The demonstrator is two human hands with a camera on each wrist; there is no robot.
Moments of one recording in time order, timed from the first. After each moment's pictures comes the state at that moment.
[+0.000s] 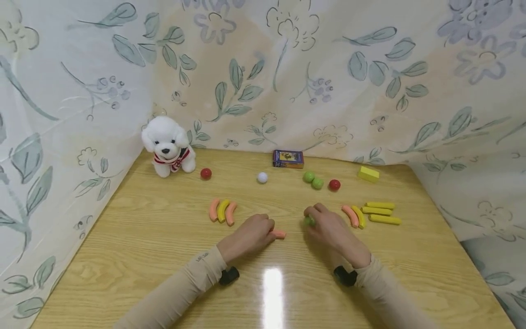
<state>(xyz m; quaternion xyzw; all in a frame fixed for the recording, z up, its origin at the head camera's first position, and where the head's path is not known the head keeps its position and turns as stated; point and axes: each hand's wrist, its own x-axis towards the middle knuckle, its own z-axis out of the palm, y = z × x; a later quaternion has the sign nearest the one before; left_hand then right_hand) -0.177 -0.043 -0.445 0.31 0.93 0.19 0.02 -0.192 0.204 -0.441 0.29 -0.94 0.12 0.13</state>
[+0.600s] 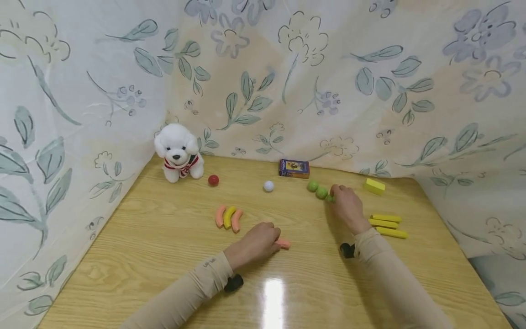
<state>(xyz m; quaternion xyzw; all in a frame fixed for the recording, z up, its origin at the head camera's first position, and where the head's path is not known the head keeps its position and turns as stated) -0.176 -0.040 -0.446 0.29 0.94 0.15 0.01 -0.282 0.238 -0.438 0.12 -0.98 0.11 0.15</state>
